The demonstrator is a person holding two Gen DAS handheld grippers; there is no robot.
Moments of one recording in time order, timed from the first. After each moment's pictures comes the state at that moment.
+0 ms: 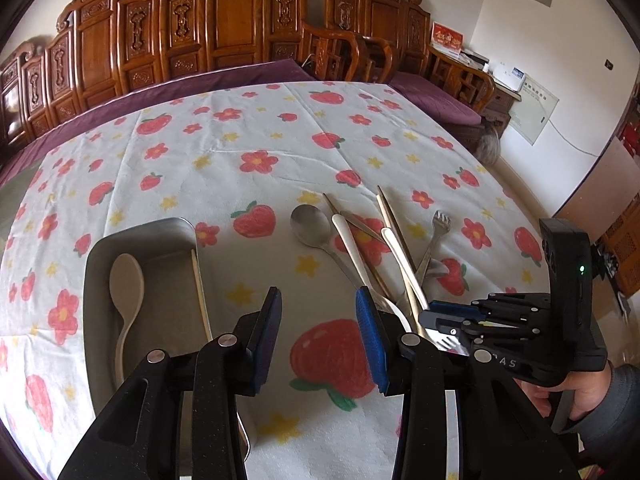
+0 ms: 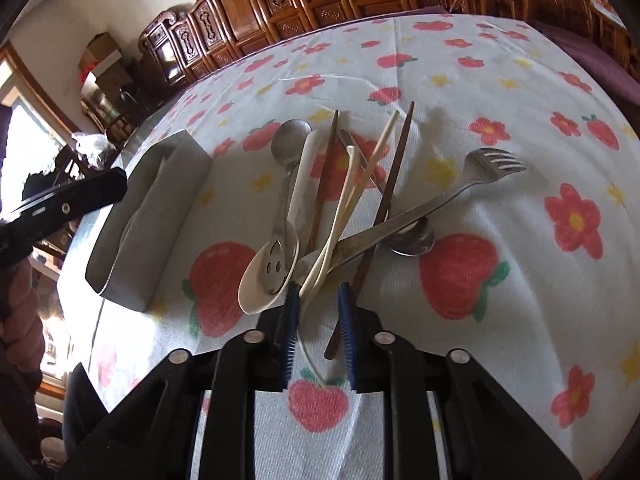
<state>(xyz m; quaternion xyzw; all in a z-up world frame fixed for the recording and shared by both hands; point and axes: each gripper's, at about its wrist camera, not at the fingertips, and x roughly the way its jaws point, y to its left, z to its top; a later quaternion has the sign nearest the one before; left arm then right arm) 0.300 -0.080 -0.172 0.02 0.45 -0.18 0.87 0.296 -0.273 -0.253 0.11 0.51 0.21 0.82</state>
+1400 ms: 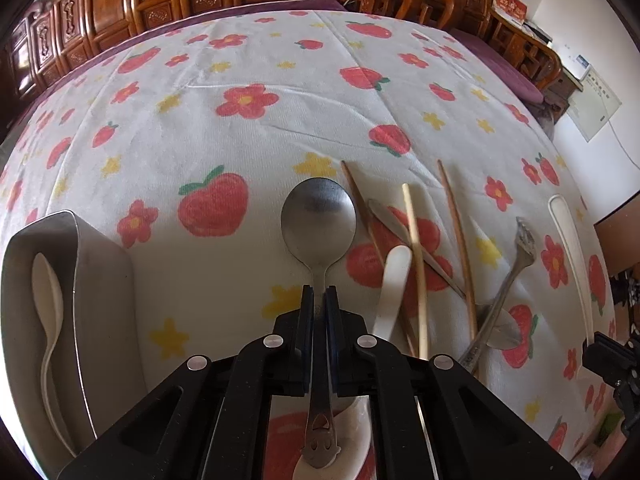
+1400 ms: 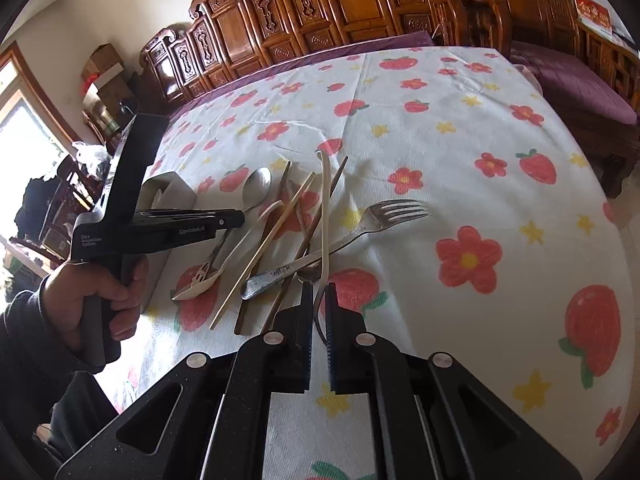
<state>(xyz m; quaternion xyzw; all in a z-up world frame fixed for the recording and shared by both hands) 0.390 -0.137 -0.255 0.01 0.55 -0.10 0.83 0.292 -0.344 -0.204 0.08 0.48 0.20 0.85</state>
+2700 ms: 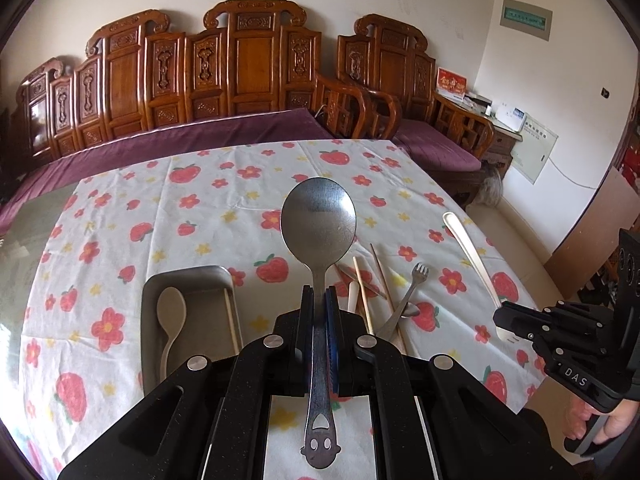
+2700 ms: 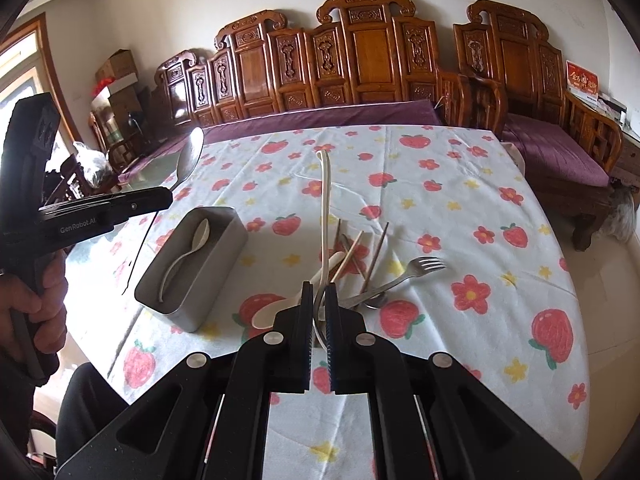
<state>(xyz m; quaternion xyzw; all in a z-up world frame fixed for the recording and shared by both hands) 0.262 -0.064 -0.089 0.00 0.39 -0.15 0.91 0.221 -0.279 -0.112 0.03 0.40 0.18 0.90</state>
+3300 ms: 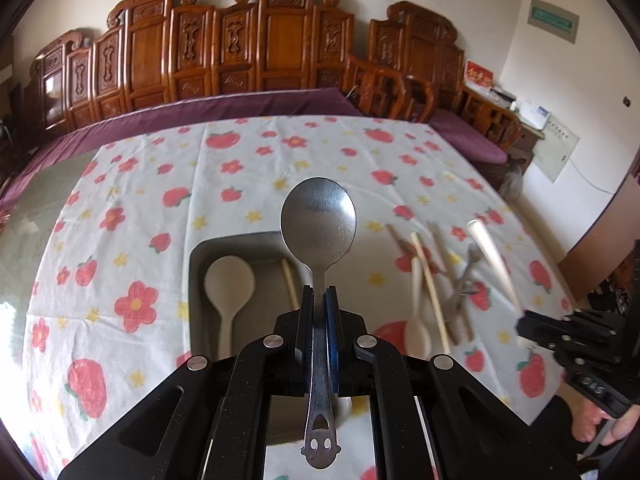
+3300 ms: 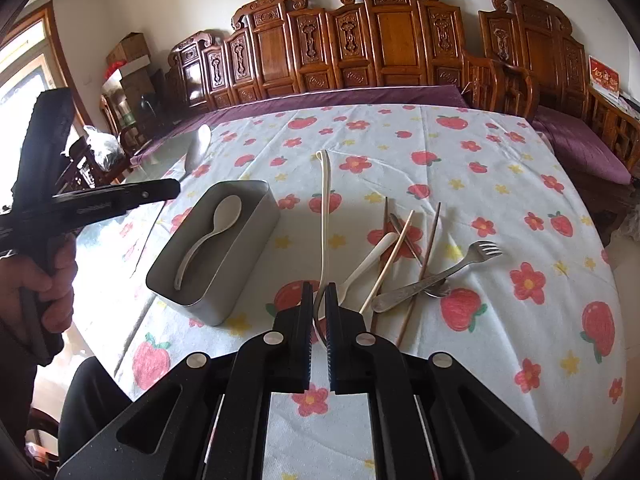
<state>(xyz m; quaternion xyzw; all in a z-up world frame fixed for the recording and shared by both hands) 0.285 0.006 -0.136 -0.01 0.42 -0.12 0.90 0.231 -0.221 -0.145 0.03 0.42 0.20 0.88</state>
